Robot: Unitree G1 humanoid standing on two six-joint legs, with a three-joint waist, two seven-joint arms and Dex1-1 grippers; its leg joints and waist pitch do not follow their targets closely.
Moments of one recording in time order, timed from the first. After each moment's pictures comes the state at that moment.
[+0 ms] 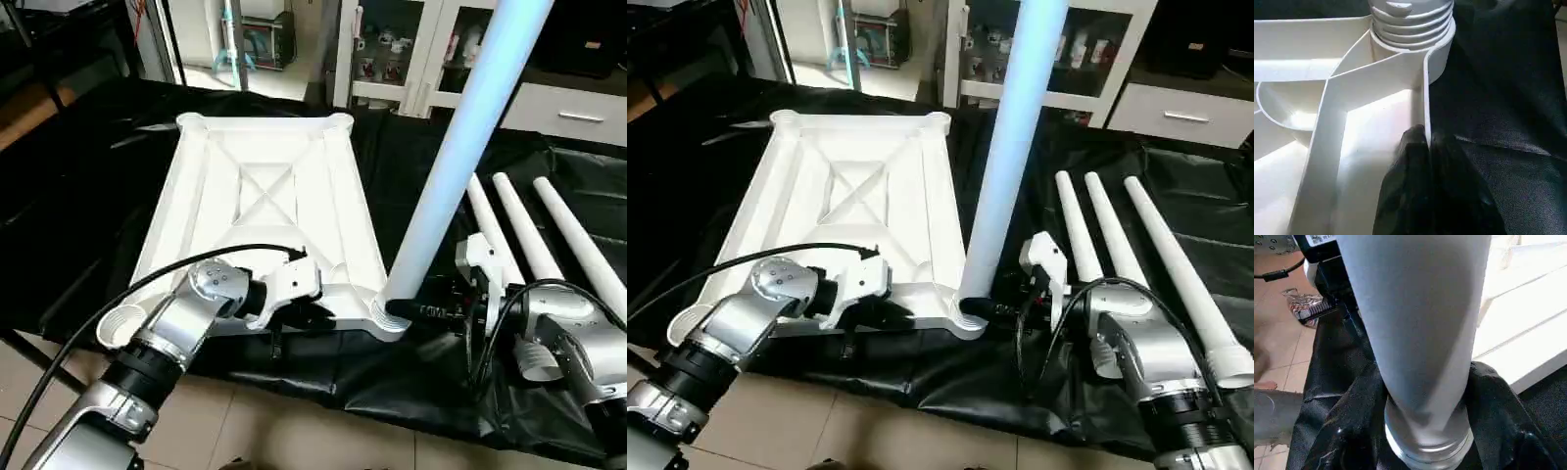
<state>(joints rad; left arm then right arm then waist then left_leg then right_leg) -0.53 0.37 -0.41 0.38 0.02 0.15 -1.19 -0.30 -0.55 0.10 0.21 0.36 0.30 1.16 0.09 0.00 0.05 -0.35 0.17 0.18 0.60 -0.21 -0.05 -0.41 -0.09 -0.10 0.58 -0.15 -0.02</state>
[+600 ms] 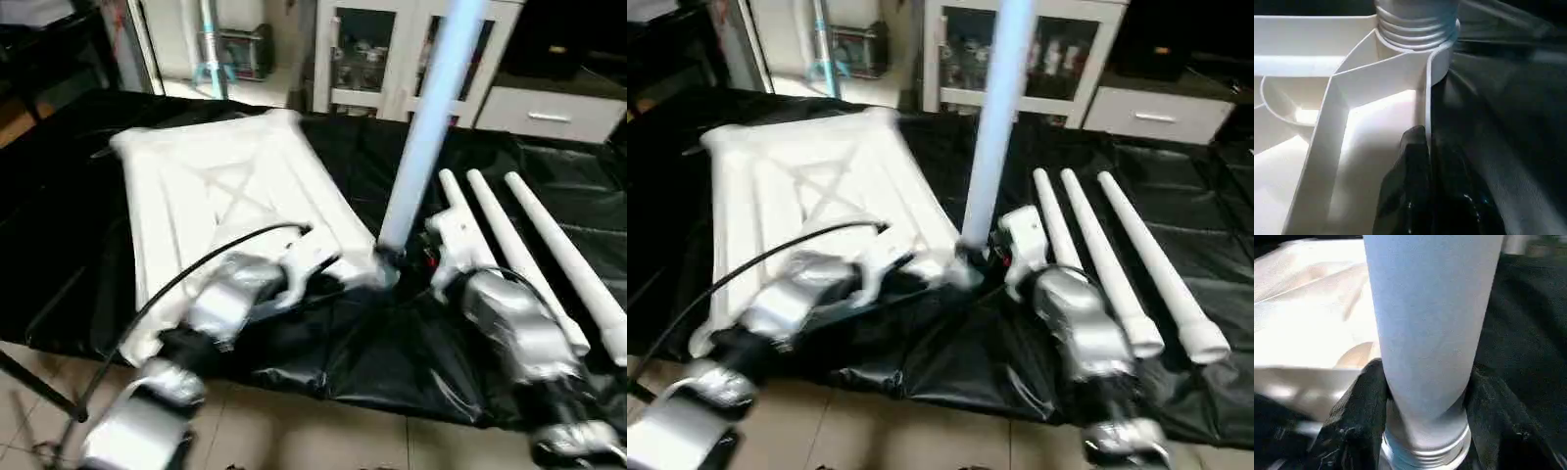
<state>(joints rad) -0.68 0.12 -0.32 0.62 0.07 0.38 -0.74 -0.44 -0.21 0.02 0.42 0.19 0.25 0.41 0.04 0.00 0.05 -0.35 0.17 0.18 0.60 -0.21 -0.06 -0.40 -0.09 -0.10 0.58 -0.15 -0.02</state>
